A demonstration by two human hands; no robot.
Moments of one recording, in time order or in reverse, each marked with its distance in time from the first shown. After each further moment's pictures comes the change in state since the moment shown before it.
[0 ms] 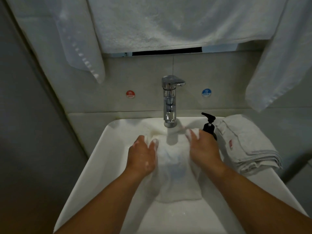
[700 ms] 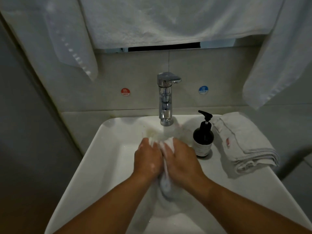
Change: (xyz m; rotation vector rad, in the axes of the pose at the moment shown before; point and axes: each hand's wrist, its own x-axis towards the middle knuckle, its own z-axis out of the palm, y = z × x) left_hand -0.018 0.019 0.020 -0.142 -0.012 -0.086; right_hand -0.053 -0.015 0.019 -0.076 -0.227 -0.243
